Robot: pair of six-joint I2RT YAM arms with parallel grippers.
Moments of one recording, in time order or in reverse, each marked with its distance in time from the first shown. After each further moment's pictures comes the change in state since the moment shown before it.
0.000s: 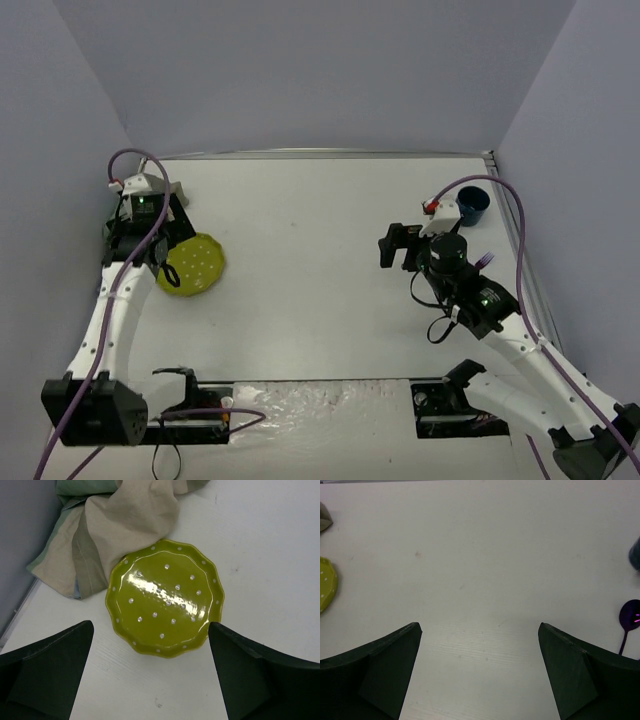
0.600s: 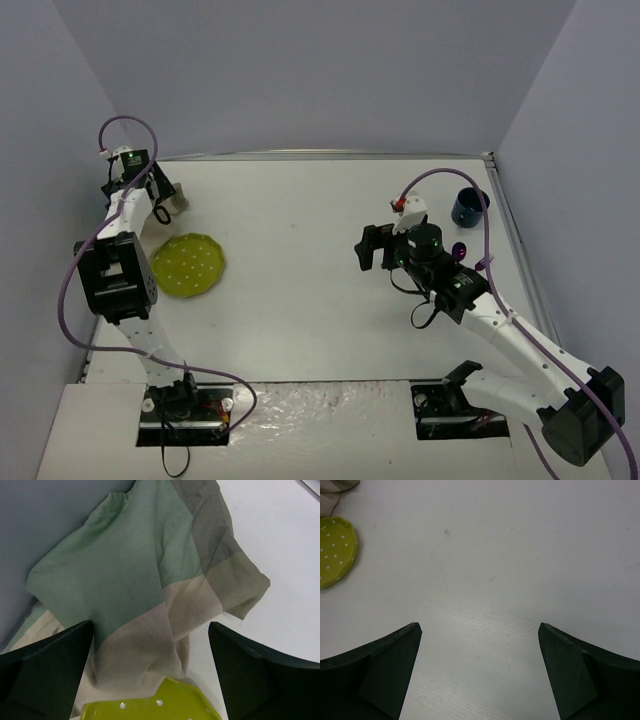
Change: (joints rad) left arm 0.217 0.779 0.454 0.285 0.052 0.015; right arm 0.000 0.179 -0.015 0.144 -0.191 -0.048
